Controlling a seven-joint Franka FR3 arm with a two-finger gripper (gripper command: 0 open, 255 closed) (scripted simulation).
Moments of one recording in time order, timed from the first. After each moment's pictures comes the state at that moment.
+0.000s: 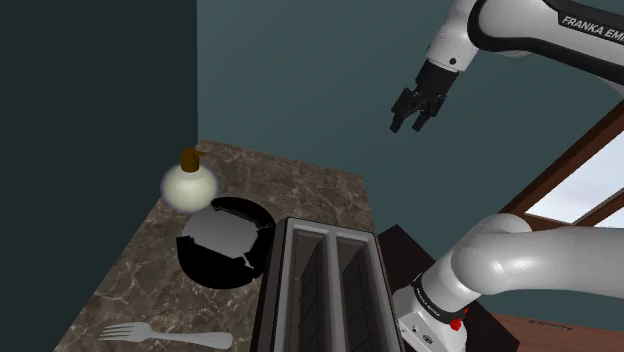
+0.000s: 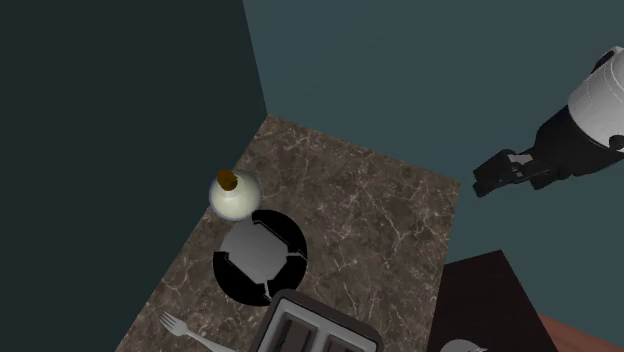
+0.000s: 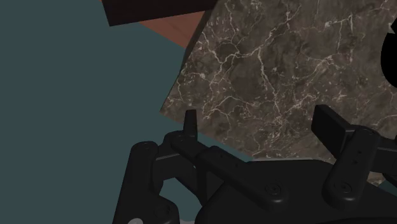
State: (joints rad) arm 0.01 -0.76 0.00 -2.33 0.01 1.57 0.11
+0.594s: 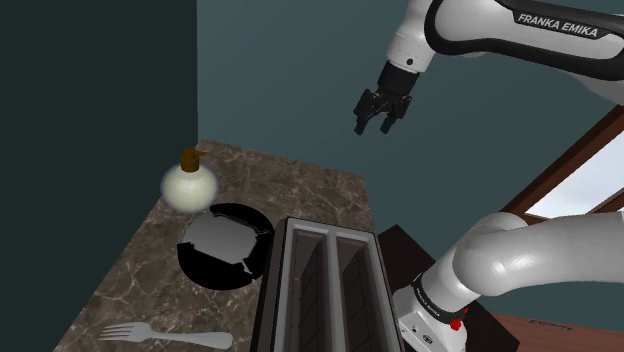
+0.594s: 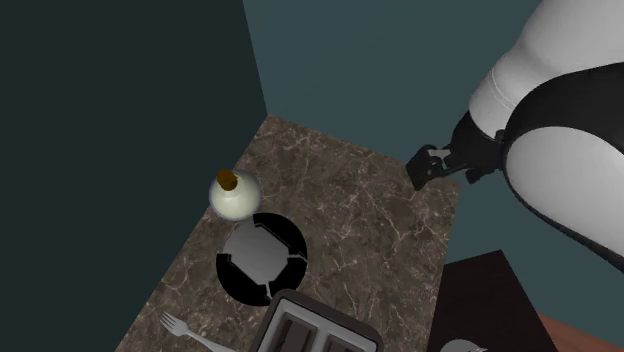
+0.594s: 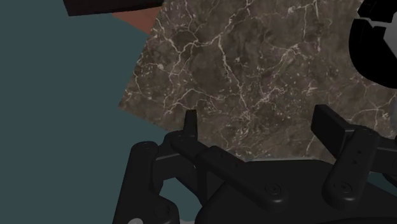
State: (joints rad) arm 0.05 -0.62 0.13 -2.29 0.09 1.67 0.24
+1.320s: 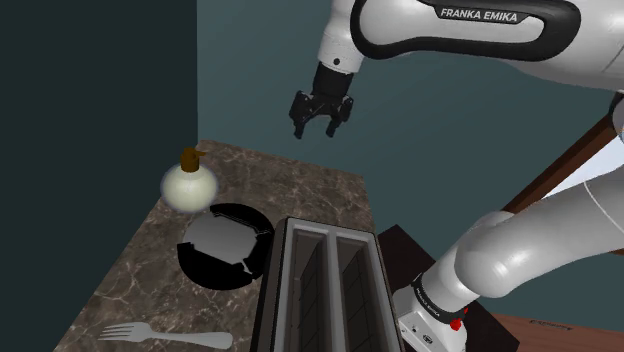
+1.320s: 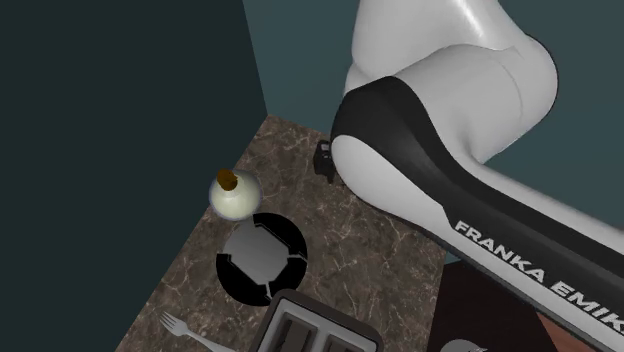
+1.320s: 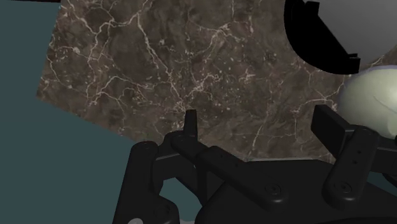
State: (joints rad) arm 0.10 -0.31 0.31 -2.10 0.13 1.80 0.47
